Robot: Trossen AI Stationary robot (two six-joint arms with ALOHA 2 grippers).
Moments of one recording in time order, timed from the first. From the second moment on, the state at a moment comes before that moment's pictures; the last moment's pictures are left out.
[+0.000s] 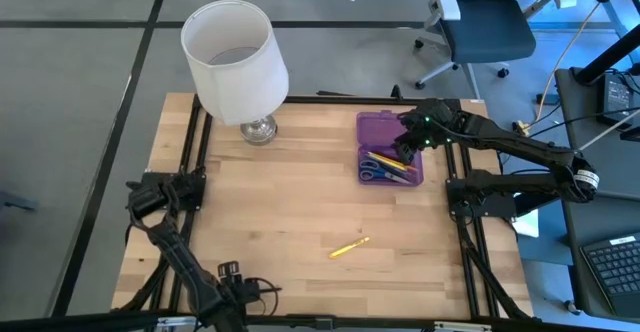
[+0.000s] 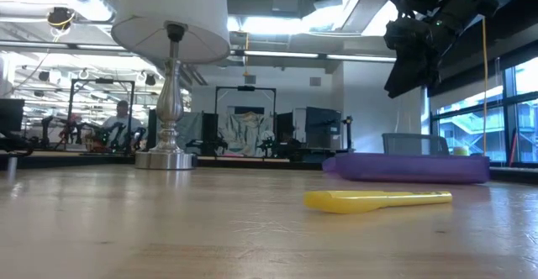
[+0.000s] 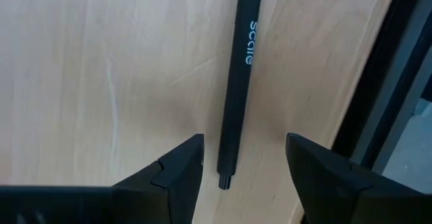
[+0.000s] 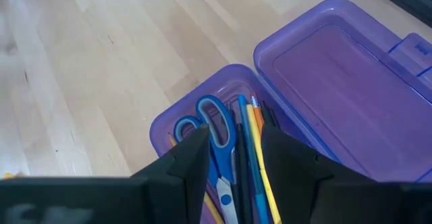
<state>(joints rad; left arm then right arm) -0.99 2.02 1.38 -0.87 -0.14 -1.26 -0.53 0.99 0.76 -0.62 -0.15 0.23</state>
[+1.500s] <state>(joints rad) -1.00 2.01 1.29 -0.77 -0.15 -1.15 -0.53 0.99 0.76 -0.62 -0.15 0.23</state>
